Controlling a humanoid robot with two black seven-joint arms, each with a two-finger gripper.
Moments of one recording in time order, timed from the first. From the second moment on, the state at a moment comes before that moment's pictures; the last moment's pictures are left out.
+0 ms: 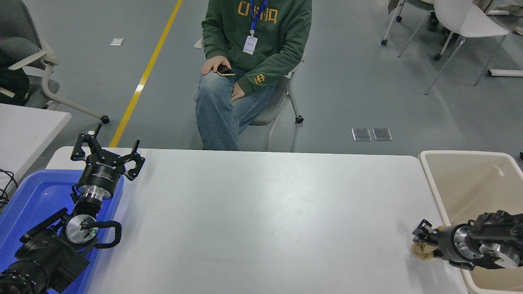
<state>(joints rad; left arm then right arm) -0.55 0.33 -0.83 -0.44 -0.19 -0.66 -0.48 1.13 -0.63 -0.80 1.08 -0.11 -0.05 0.00</state>
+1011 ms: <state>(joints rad) -0.55 0.33 -0.83 -0.44 -0.19 -0.66 -0.48 1.56 -1.04 -0.80 1.44 -0.17 0.11 -0.02</state>
